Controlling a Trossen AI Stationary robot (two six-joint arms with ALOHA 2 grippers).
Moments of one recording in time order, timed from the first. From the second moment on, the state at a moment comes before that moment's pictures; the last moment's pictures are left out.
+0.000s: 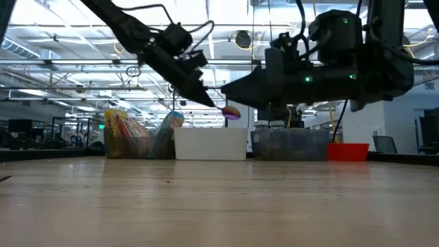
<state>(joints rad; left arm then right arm) 0.55 1.67 1.08 0.02 0.17 0.31 0.08 1.93 0.54 1.41 0.31 0.10</state>
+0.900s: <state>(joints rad) 0.59 1.95 1.20 0.01 0.16 0.23 -0.02 1.93 0.56 1.38 0.15 0.04</state>
